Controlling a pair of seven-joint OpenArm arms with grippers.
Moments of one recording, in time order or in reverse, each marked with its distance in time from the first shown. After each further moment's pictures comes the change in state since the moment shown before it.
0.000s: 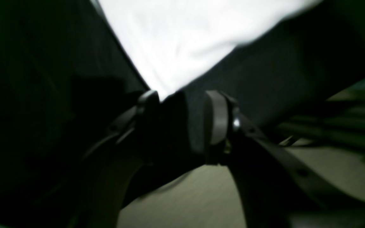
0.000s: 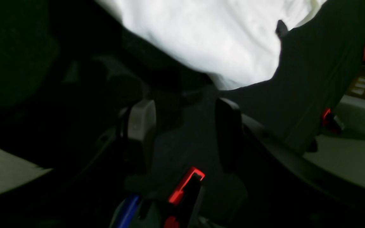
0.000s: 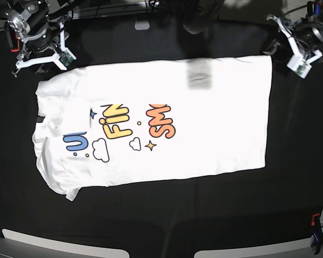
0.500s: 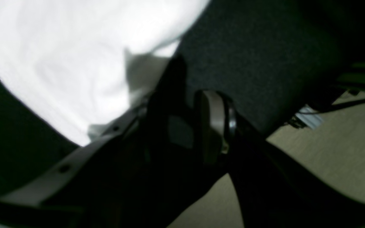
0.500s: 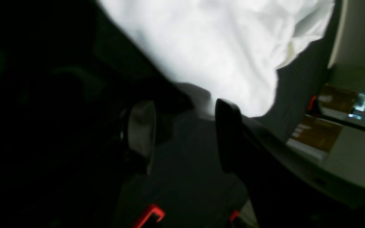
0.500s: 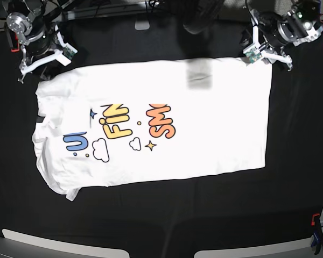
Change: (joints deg) left arm -4.0 0.0 17.9 0.0 29.7 0.0 -8.5; right arm 2.9 0.0 0.0 -11.2 -16.3 0.2 18.7
